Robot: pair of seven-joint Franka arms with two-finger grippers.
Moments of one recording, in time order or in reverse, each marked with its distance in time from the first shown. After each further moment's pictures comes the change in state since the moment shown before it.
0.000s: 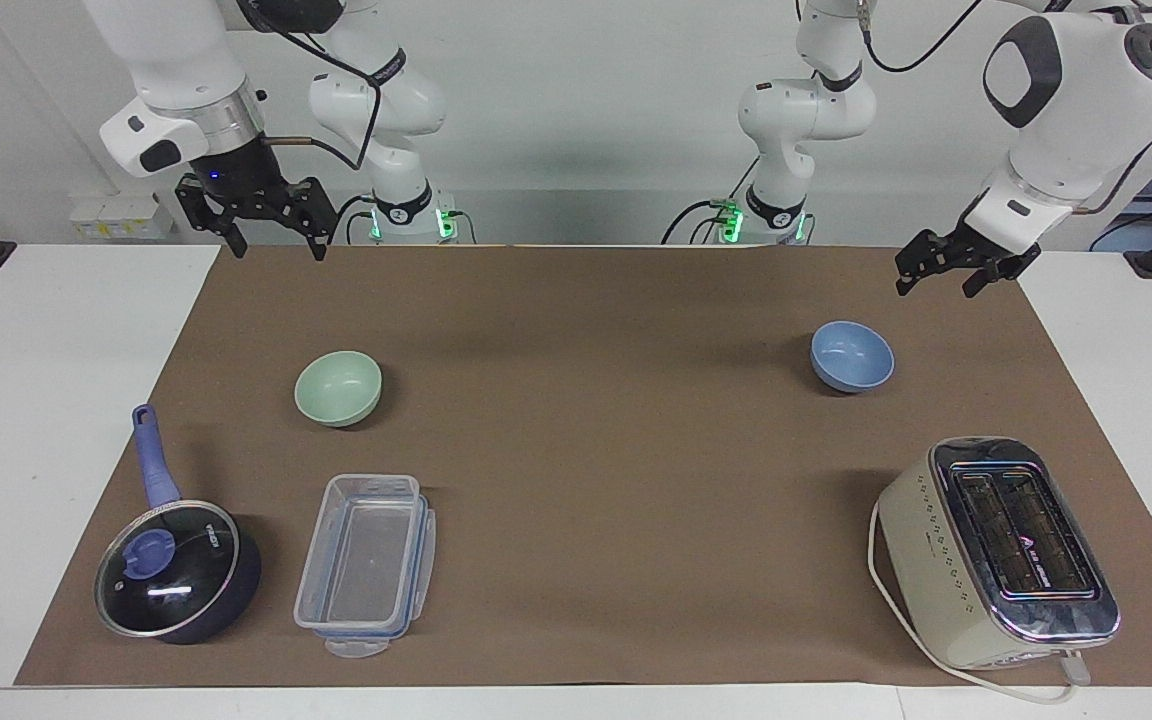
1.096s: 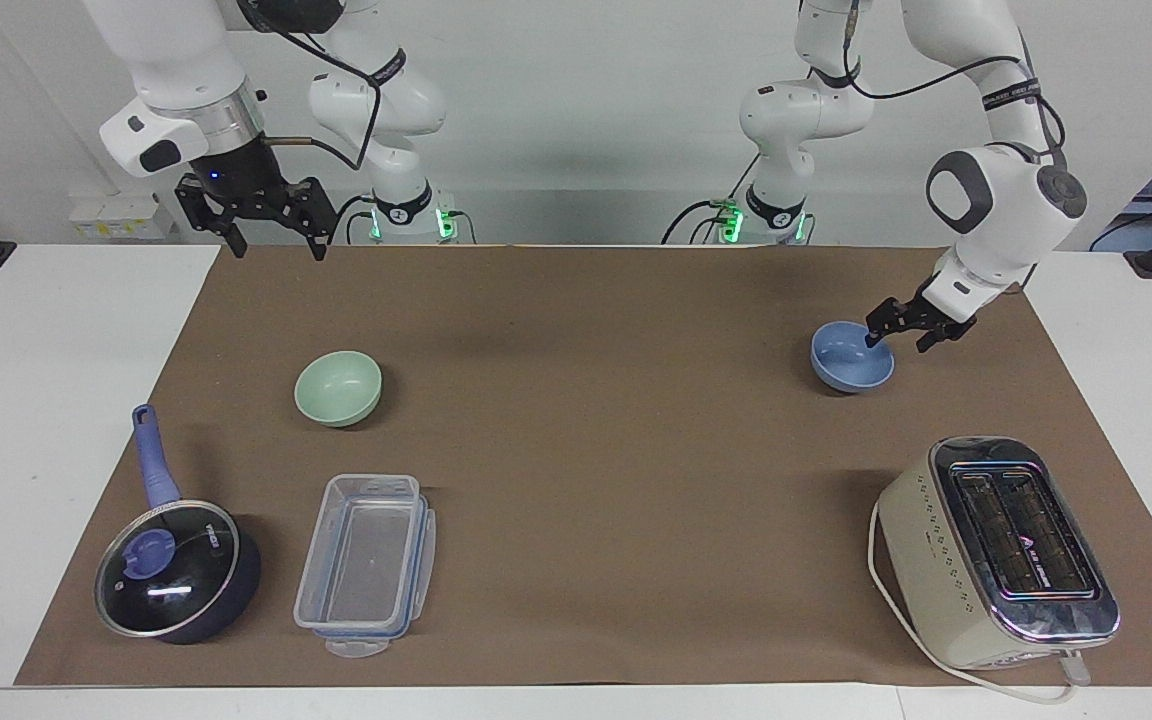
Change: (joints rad) left arm 0.106 -0.024 0.007 -0.549 -0.132 0.524 0.246; right arm 0.000 0.000 0.000 0.000 0.000 0.000 0.000
